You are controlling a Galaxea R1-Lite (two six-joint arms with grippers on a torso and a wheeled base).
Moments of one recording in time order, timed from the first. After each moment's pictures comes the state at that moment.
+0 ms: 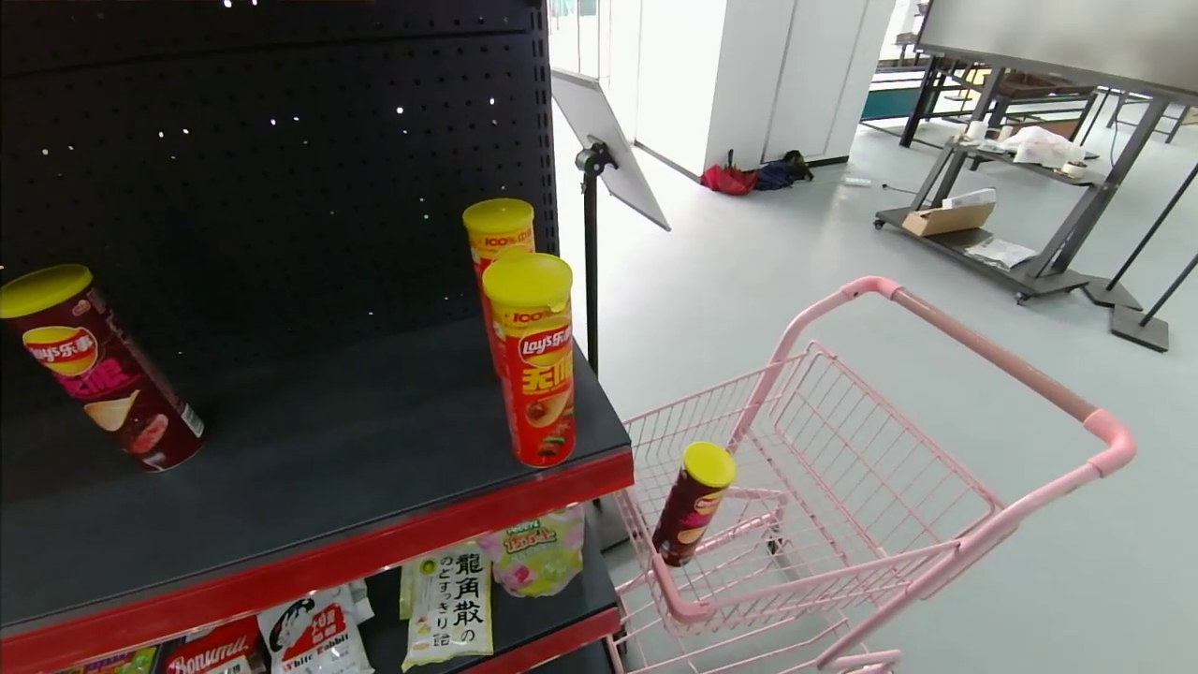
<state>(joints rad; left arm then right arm) 0.00 0.00 0.00 0.00 0.01 0.00 0.00 0.00 0.00 -0.01 -0.01 0.00</state>
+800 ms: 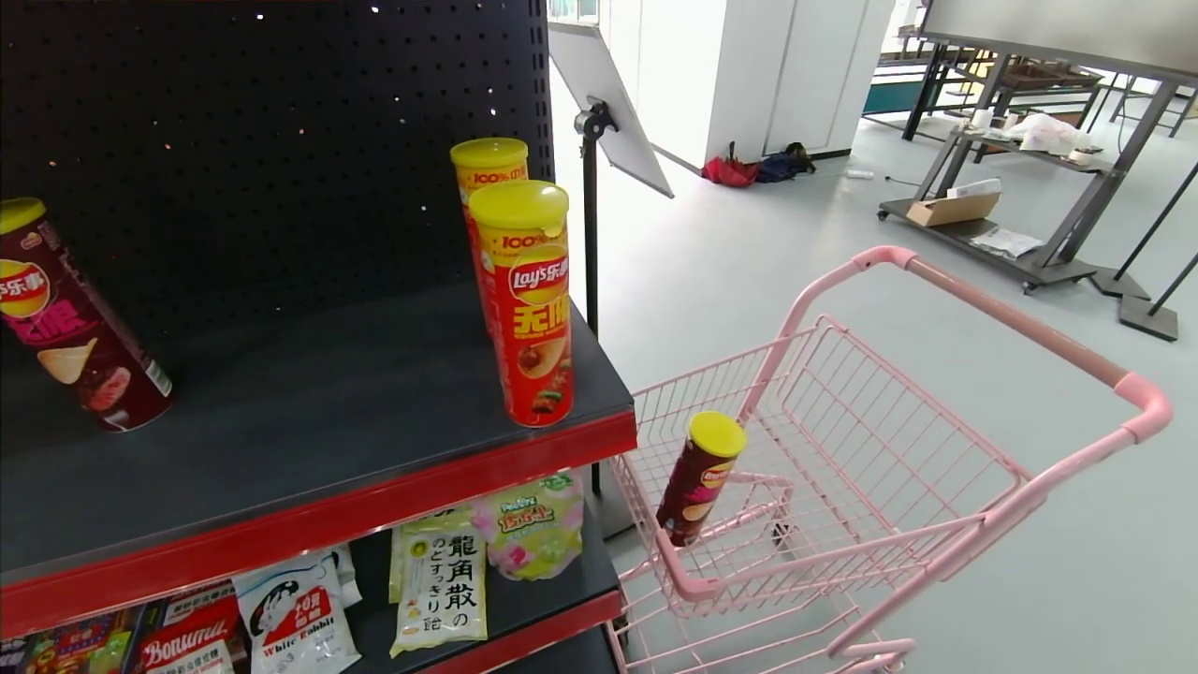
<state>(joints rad) 0.00 0.00 0.00 0.00 0.01 -0.01 0.00 0.00 0.00 -0.01 -0.01 0.01</state>
